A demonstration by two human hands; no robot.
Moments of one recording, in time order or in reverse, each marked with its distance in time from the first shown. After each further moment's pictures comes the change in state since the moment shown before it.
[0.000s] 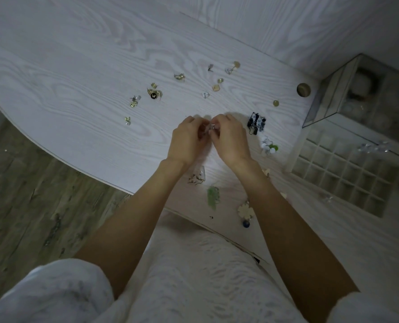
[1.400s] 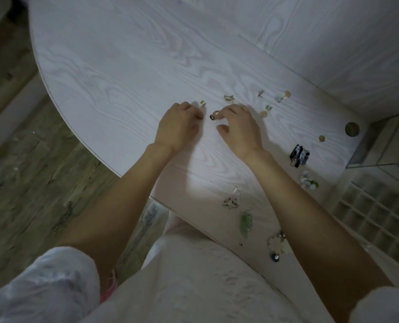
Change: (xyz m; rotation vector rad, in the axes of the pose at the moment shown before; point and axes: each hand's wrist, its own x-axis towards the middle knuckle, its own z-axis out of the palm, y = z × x) left_hand 0.042 -0.089 -0.089 0.202 0.054 0.041; right_hand 0.072 -0.059 0.029 -0.127 -0.082 -0.283
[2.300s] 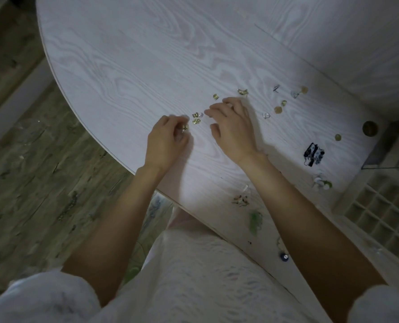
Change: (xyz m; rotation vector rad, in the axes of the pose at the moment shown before) left_hand -0.057 -0.024 -0.003 -0.240 0.147 -0.272; right_hand -0.003 -0.025 0.030 -0.103 0.092 -0.218
